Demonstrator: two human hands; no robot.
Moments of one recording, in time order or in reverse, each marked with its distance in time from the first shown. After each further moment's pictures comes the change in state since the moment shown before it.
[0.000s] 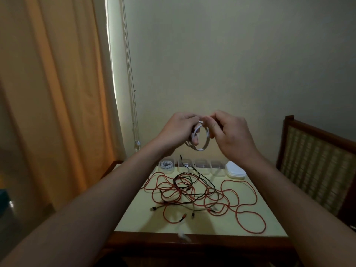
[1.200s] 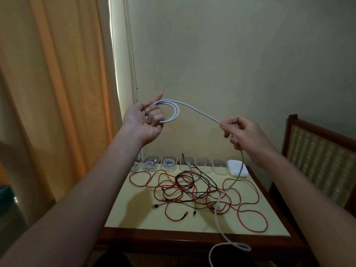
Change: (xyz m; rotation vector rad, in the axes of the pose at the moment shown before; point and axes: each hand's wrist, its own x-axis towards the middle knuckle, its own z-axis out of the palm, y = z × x) left_hand -0.001 0.000 -0.074 -1.288 0.213 -0.288; right_hand -0.004 0.040 -0.018 0.457 -0.131 0.523
